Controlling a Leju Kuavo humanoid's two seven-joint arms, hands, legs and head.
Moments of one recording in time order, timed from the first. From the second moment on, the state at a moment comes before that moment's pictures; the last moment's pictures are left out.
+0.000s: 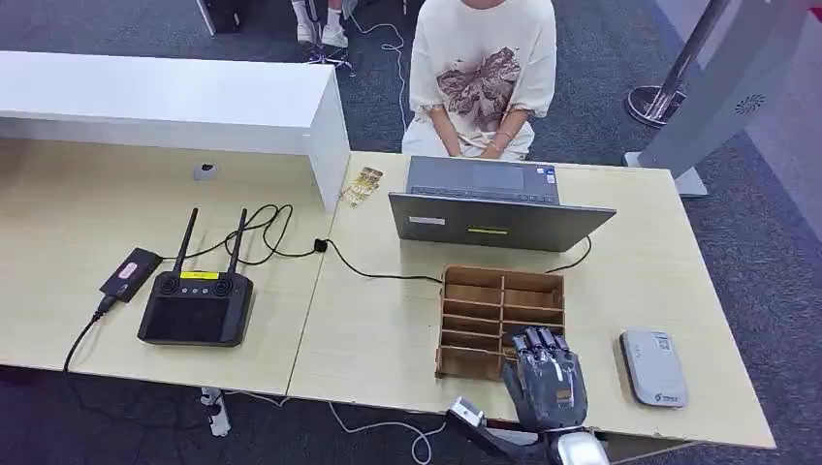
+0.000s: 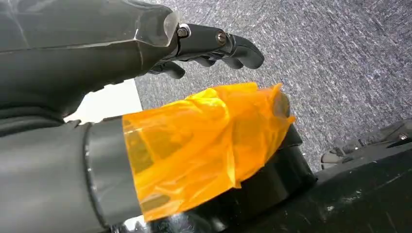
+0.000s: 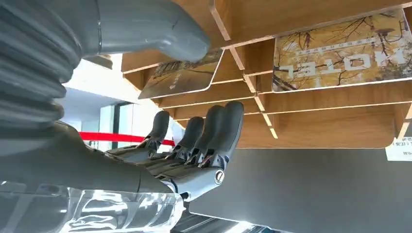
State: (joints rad) left arm -0.08 -0.26 1.02 -0.23 -1.54 0.30 0.04; right arm 0.07 -0.15 0.53 -1.43 1.49 -0.47 0.30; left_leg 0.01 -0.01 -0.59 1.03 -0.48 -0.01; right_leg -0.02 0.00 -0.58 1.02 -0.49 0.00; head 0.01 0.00
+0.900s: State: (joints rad) left arm -0.08 -0.26 1.02 -0.23 -1.54 0.30 0.04; right arm 0.08 -0.15 0.53 -1.43 1.49 -0.47 0.30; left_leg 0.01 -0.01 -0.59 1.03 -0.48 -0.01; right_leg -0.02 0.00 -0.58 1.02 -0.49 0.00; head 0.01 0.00
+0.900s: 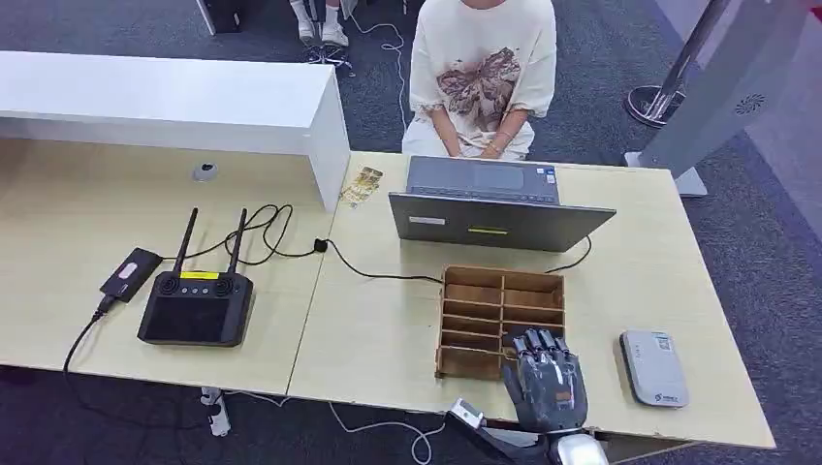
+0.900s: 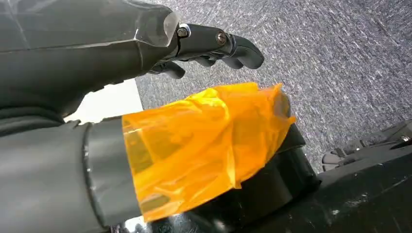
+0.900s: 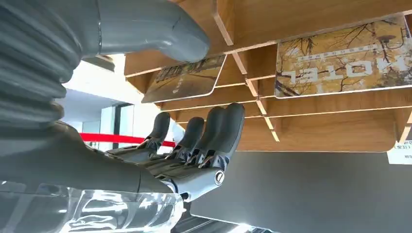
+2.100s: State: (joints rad) left arm -0.08 -0.25 1.02 -0.23 -1.53 0.31 0.04; right arm 0.11 -0.15 0.52 -1.47 1.47 -0.50 0.32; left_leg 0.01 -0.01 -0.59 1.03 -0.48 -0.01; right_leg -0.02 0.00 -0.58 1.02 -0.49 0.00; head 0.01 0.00
